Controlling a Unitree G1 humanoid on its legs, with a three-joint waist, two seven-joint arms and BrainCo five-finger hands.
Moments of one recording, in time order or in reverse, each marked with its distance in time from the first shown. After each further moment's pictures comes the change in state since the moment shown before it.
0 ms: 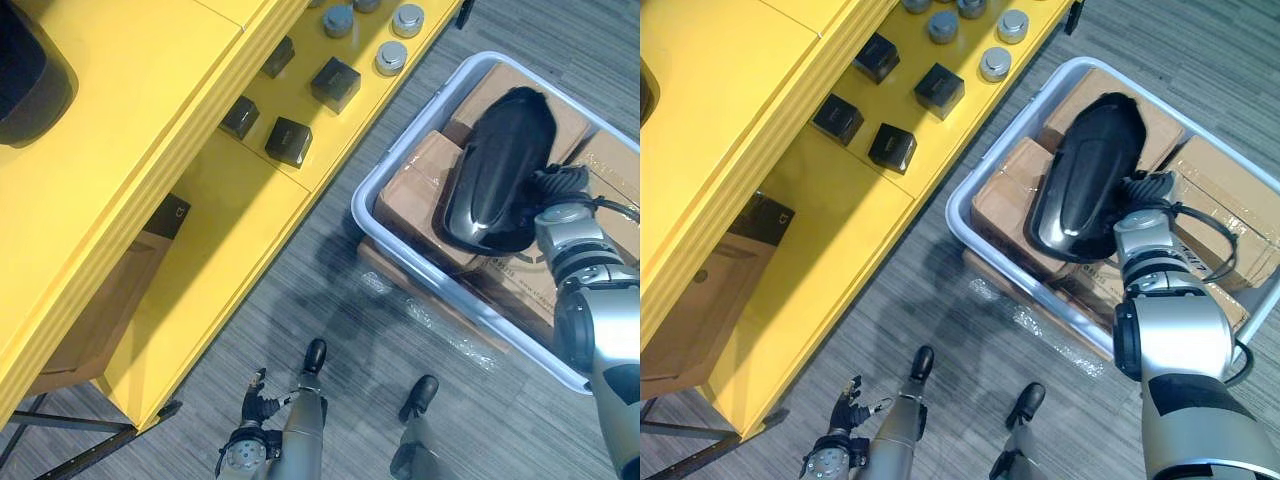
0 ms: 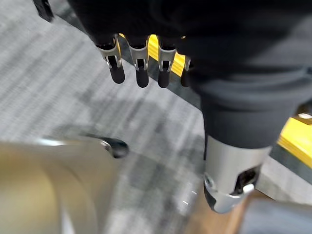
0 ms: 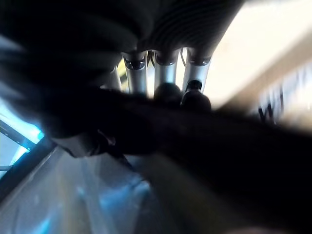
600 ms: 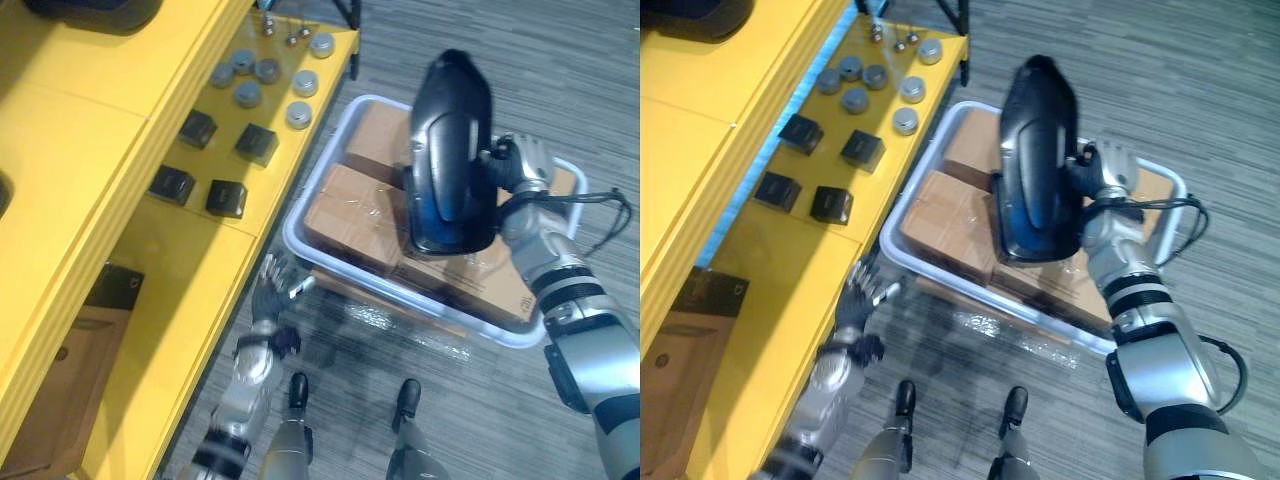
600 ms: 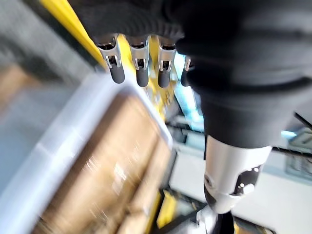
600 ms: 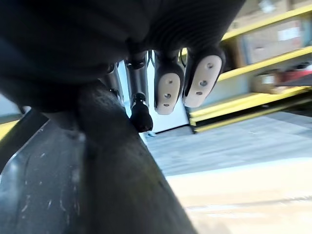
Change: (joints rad) left arm -0.559 0.087 -0.081 -0.142 -0.462 -0.046 -0.068; right arm 0.214 0.115 0.272 -0.559 -0.333 -0.068 0.021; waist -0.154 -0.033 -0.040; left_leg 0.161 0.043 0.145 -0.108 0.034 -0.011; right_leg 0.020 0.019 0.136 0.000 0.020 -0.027
